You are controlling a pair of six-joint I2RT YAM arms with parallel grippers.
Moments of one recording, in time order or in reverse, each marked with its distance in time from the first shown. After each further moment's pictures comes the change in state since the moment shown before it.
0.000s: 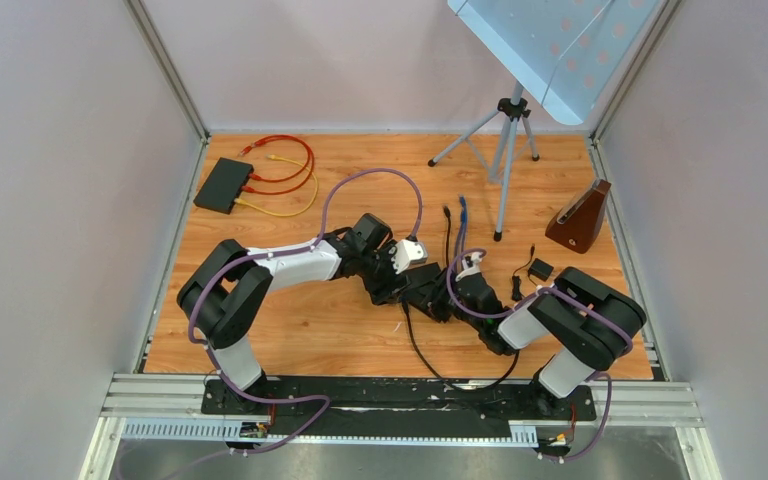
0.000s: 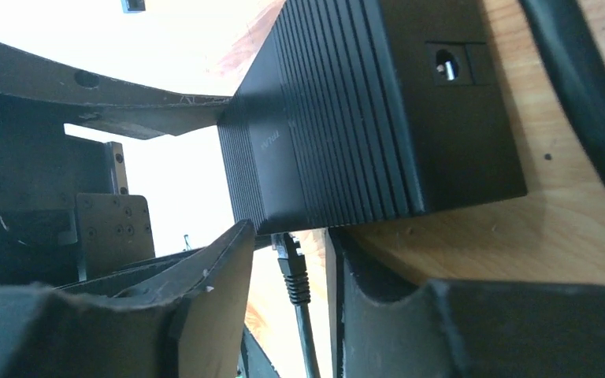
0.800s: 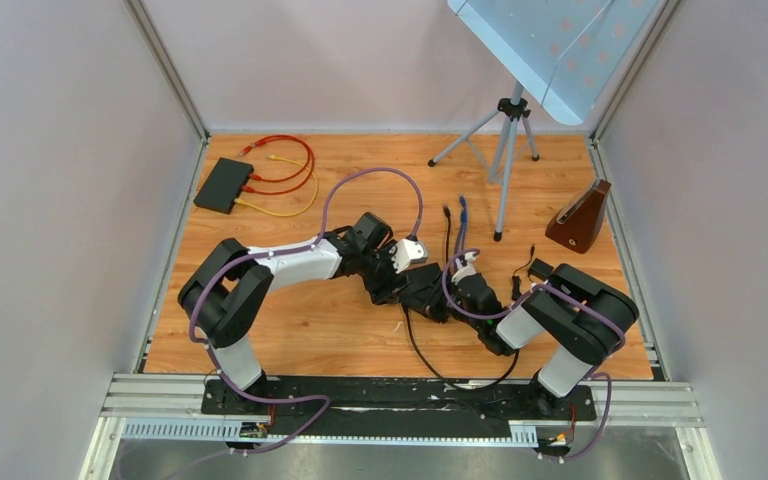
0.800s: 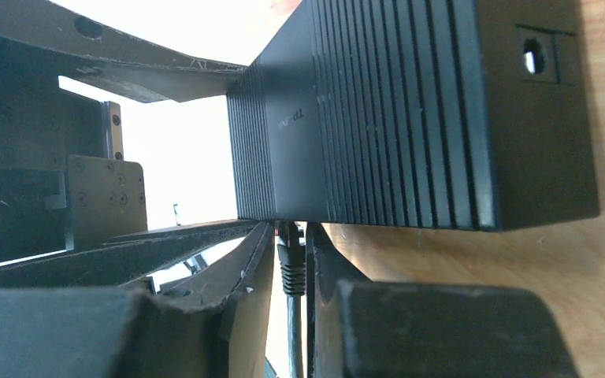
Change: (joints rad) left arm 0.001 0.006 0.011 -0.014 0.007 0.002; right arm 0.000 0.038 -0.002 0.080 -0.078 -0.076
